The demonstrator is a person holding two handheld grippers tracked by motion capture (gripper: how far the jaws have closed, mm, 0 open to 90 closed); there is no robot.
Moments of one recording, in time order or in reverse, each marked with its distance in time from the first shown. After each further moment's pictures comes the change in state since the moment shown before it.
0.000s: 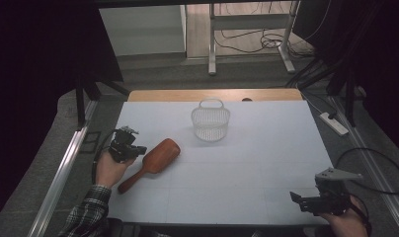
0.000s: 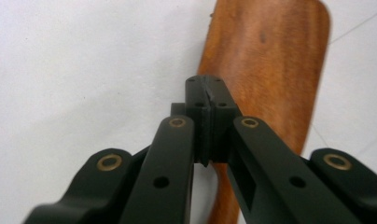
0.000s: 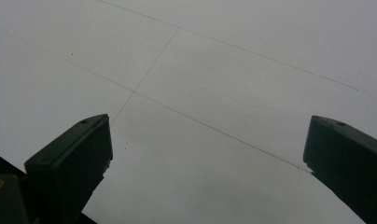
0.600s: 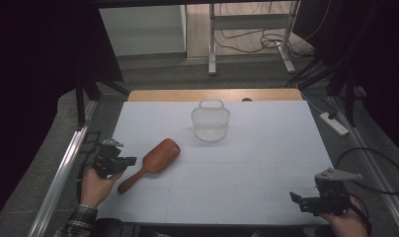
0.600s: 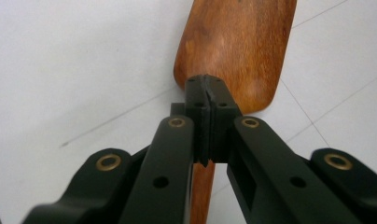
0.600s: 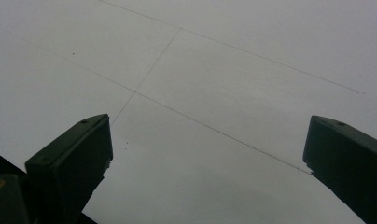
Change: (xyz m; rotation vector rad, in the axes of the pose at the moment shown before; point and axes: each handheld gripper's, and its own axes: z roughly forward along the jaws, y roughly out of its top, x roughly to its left) left arm -0.007 -0.048 -0.031 -0.067 -0.011 -0.046; right arm 0.001 0.000 0.000 -0.001 0.000 -0.007
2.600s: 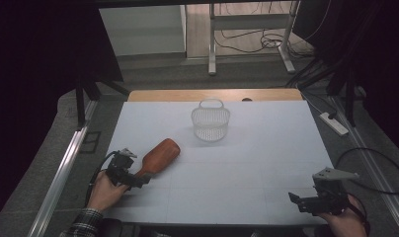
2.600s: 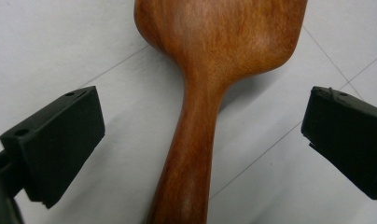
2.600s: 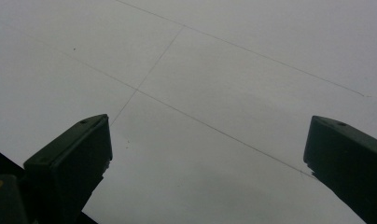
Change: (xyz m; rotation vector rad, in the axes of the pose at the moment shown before) left arm -0.006 -0.011 0.049 0.131 -0.023 0.094; right arm 0.002 0.002 0.003 0.016 0.004 -0.024
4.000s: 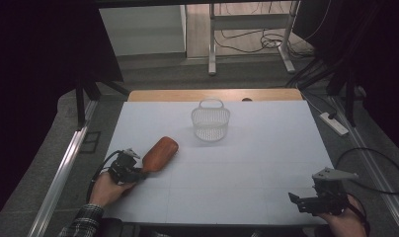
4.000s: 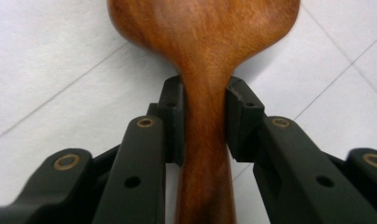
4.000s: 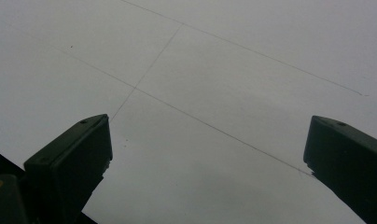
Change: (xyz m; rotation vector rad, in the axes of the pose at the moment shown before) left arm 0.002 0.006 0.007 0.063 -0.032 0.081; right arm 0.001 0.000 0.000 0.005 -0.011 -0.005
